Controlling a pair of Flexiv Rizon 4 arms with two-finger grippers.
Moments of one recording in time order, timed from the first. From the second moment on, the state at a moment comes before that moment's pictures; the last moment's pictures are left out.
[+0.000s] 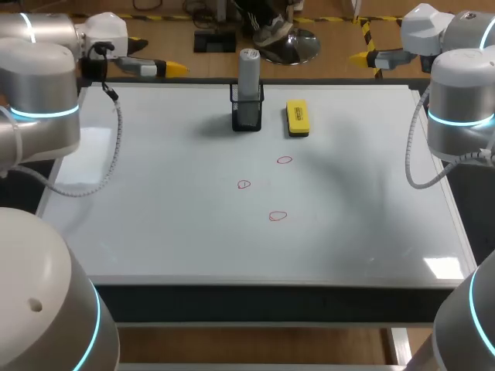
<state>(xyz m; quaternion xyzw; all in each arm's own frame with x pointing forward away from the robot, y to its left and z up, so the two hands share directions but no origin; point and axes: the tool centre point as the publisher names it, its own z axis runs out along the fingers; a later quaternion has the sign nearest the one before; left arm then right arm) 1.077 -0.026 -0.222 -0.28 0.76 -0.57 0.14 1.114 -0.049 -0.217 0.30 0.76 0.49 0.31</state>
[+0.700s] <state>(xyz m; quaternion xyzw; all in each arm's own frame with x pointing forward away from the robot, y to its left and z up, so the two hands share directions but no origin) 1.085 -0.098 -0.239 -0.18 0.78 -0.59 0.06 1.114 -0.049 -0.217 0.30 0.76 0.49 0.31</state>
